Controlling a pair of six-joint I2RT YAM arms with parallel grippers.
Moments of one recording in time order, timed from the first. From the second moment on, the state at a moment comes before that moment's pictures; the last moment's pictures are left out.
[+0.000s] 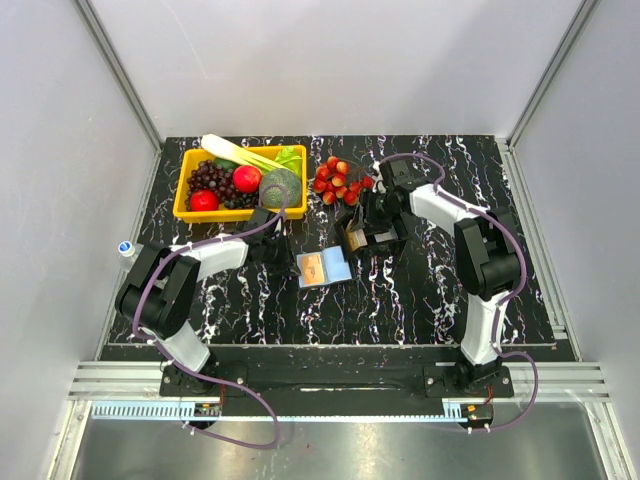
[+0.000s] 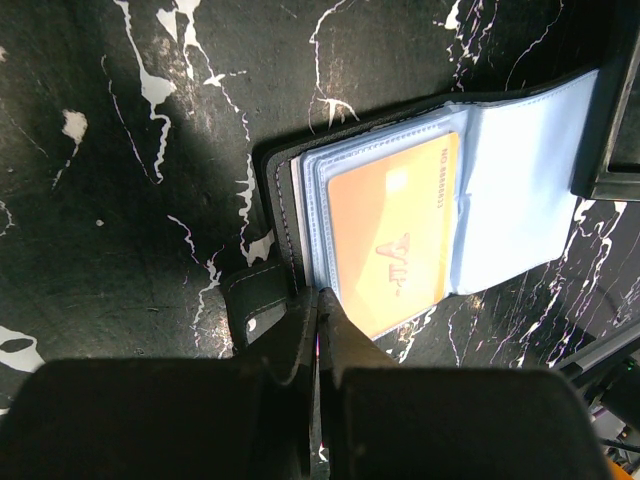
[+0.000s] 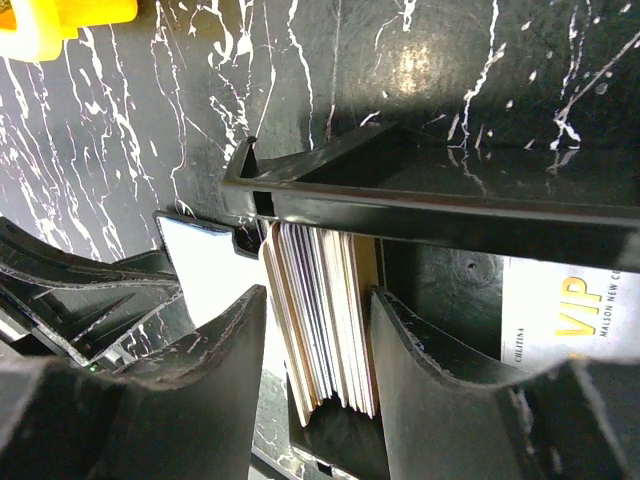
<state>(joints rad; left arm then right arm) -0.45 1.65 0.84 -0.23 0.30 -0.63 0.37 1.97 1.41 -0.46 -0.41 0.50</state>
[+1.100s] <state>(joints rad) -0.44 1.66 0.84 -0.23 0.30 -0.62 0.47 1.96 1.50 -0.59 -0.25 0.45</state>
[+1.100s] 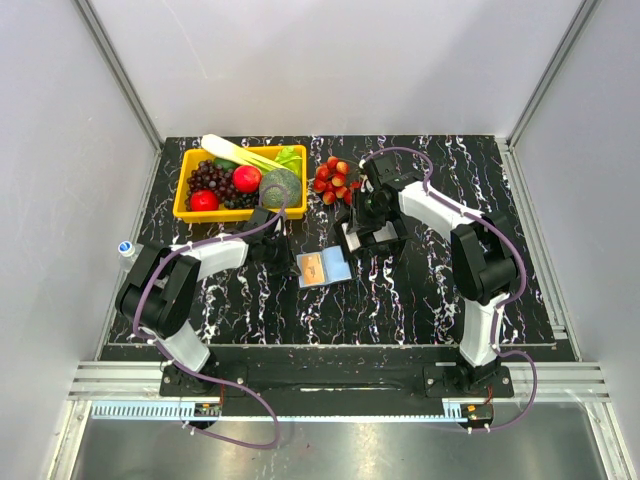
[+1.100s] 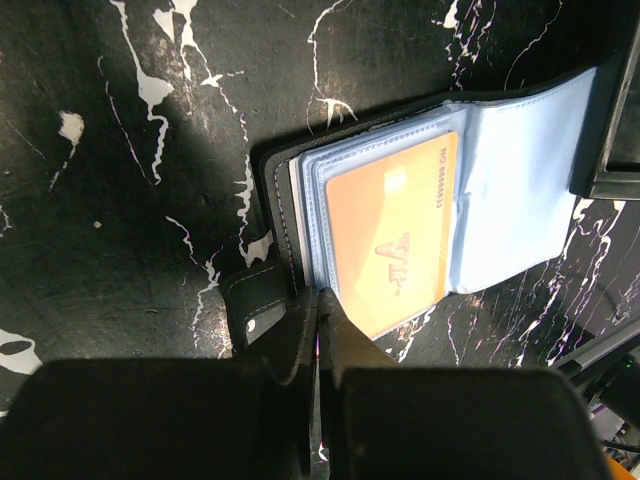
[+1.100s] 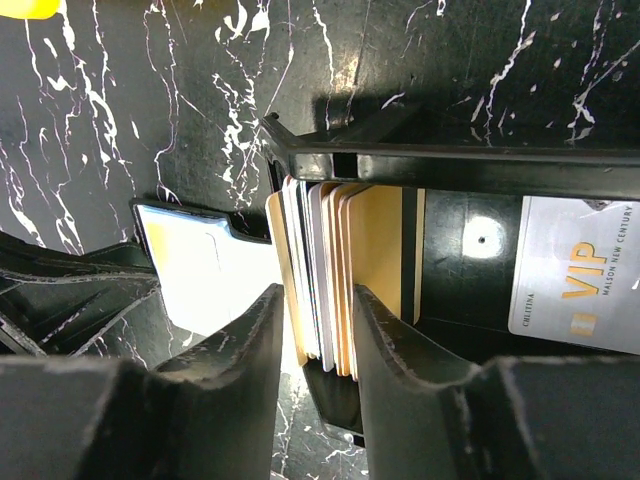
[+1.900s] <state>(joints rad) -0.44 1.66 0.84 -0.23 0.30 -0.62 0.42 2.03 1.52 -0.56 -0.35 0.46</state>
